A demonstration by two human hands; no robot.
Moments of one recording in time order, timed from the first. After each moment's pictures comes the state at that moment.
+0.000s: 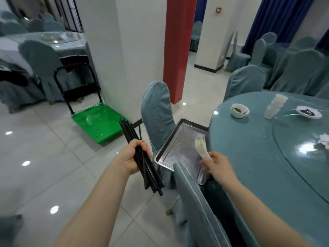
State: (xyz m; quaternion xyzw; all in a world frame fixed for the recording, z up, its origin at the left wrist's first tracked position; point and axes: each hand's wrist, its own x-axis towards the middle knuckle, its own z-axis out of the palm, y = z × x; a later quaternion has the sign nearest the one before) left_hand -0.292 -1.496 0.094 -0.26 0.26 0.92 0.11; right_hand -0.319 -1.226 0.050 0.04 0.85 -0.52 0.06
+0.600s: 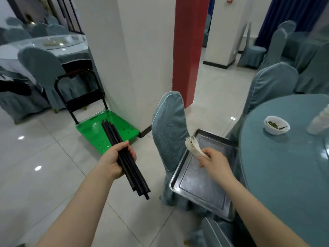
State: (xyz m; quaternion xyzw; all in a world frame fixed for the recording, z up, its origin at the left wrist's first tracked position) left_hand -0.463 -1.638 0.082 -0.34 0.32 0.89 0.04; right_hand -0.510 -1.345 0.042 -0.03 0.90 -0.44 0.05
